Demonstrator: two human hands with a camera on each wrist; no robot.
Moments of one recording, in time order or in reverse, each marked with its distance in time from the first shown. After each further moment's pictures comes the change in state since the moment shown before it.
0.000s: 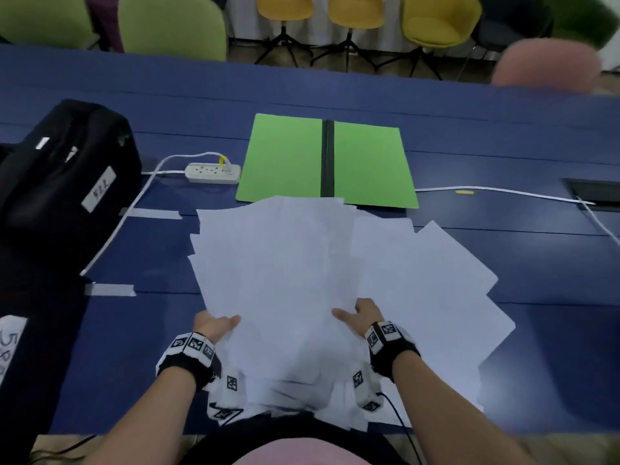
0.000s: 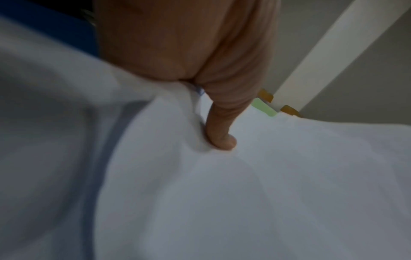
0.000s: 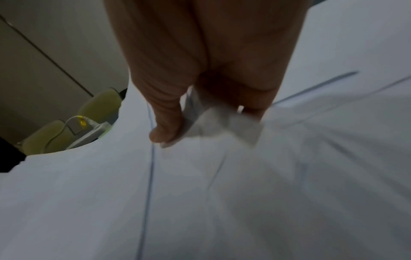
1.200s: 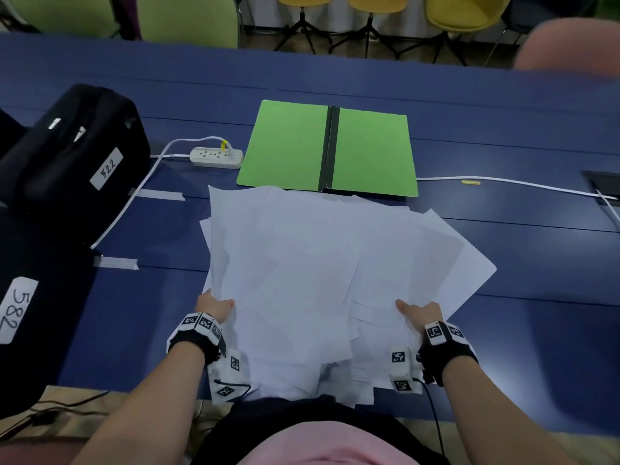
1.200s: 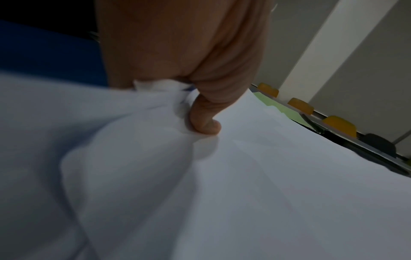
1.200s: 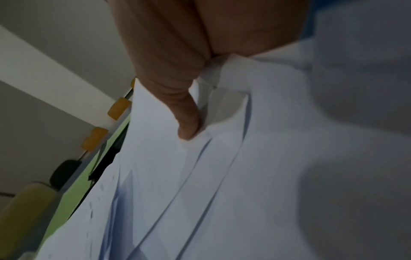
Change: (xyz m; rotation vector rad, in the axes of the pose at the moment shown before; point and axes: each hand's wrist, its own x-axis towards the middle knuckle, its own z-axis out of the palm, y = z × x) left_hand -0.062 0.007 0.031 0.144 0.143 0.065; right_hand 0.004 0.091 -0.096 0.294 0.257 0.286
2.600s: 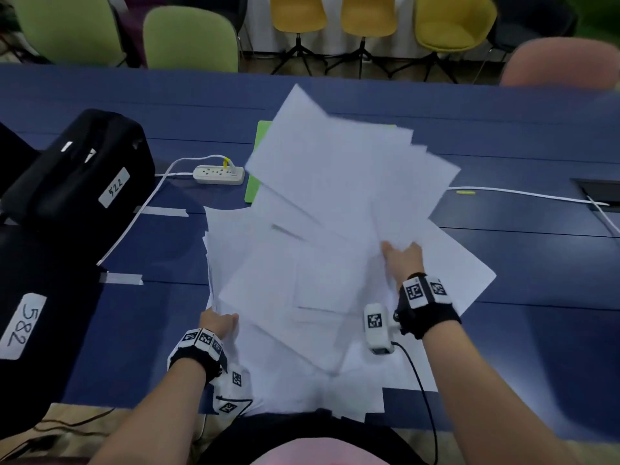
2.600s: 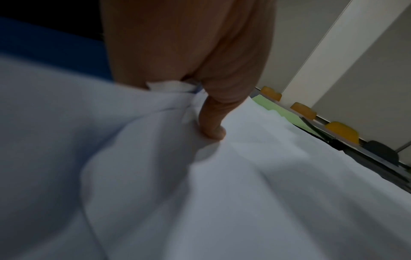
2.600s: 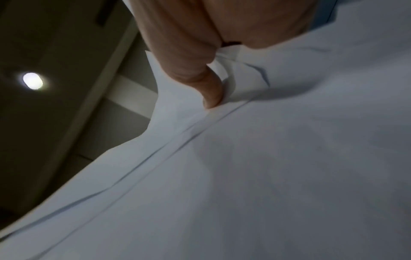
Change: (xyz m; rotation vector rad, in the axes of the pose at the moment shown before) left_hand -0.006 -0.001 -0.005 0.008 -0.079 -0.087; right_hand -0.055 -0.115 0.012 0.430 0.017 -0.432
